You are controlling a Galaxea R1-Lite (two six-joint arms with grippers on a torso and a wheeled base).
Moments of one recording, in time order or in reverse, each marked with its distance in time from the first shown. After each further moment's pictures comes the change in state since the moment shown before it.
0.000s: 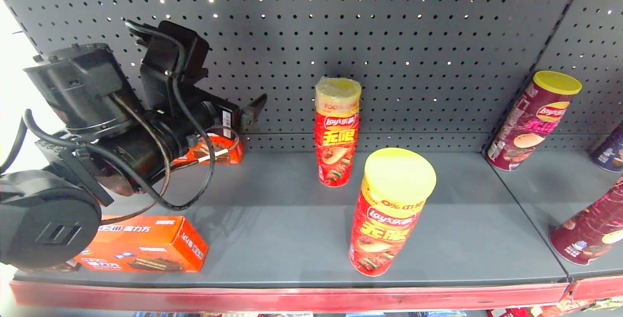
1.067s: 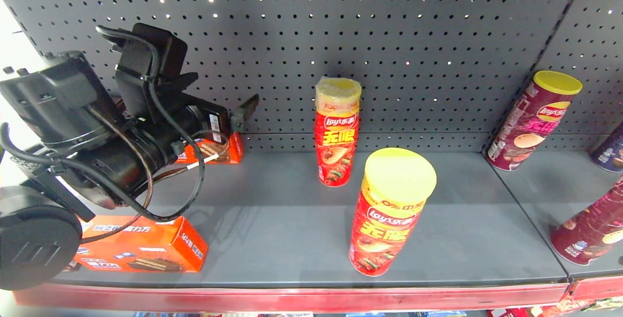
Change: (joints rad) left arm 0.008 -0.044 0.077 -0.044 -0.004 -0.072; right arm 0.292 0.635 -0.434 0.041 0.299 -0.154
